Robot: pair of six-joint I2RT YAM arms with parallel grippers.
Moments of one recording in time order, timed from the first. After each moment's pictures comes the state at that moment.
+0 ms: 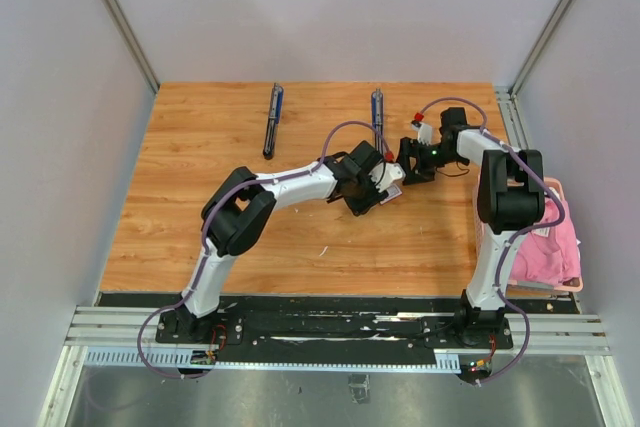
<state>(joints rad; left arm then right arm) -0.85 2.14 1.57 -0.42 0.10 0.26 0.02 2.05 1.40 -0.62 -0.80 -0.09</state>
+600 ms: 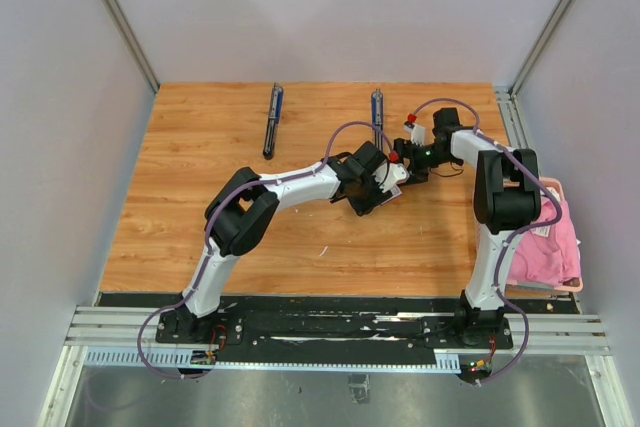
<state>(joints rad) -0.87 2.17 1.61 -0.42 0.10 0.26 0.06 2.05 1.39 -0.60 -0.82 -0.06</state>
